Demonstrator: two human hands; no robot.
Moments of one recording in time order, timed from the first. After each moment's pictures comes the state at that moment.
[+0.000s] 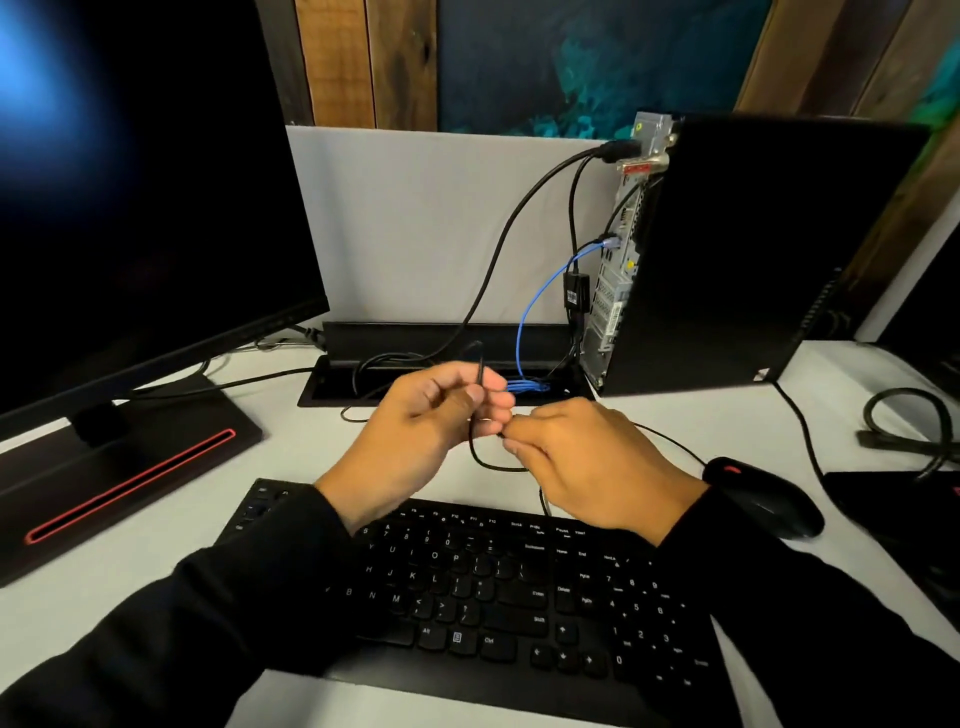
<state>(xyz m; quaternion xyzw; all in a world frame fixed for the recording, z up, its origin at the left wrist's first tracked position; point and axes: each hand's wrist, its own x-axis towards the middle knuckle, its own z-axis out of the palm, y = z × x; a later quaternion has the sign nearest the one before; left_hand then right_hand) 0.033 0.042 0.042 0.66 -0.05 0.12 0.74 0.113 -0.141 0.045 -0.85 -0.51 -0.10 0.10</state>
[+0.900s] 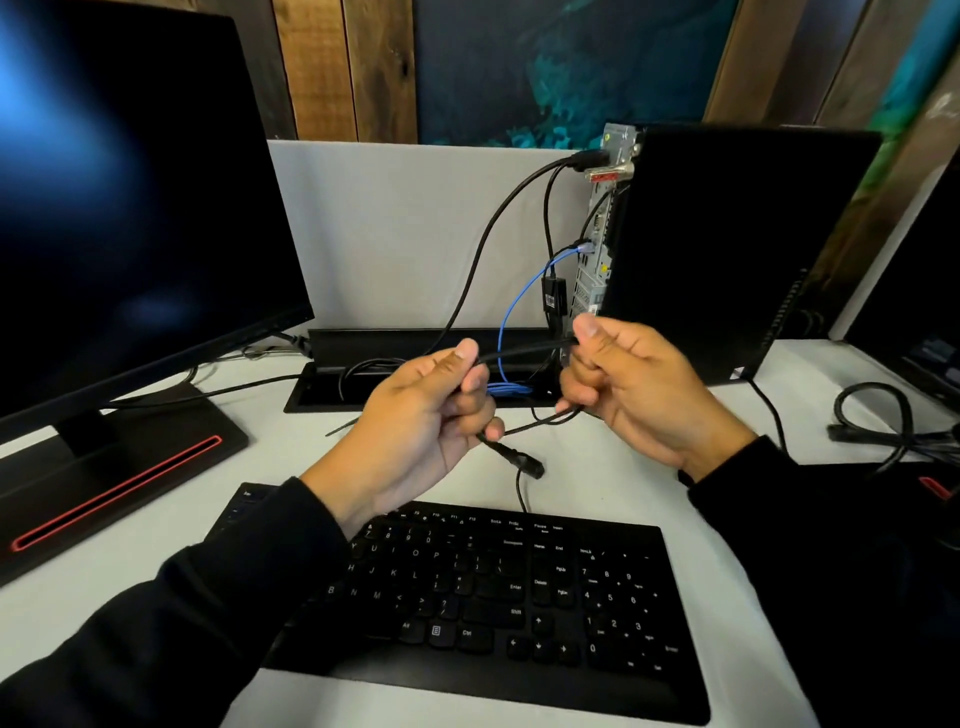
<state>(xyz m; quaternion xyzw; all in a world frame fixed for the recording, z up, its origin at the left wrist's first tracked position) 0.026 0.010 0.076 0.51 -0.06 0.04 0.86 0.130 -0.168 0.088 -0.60 -0.32 0.18 0.71</state>
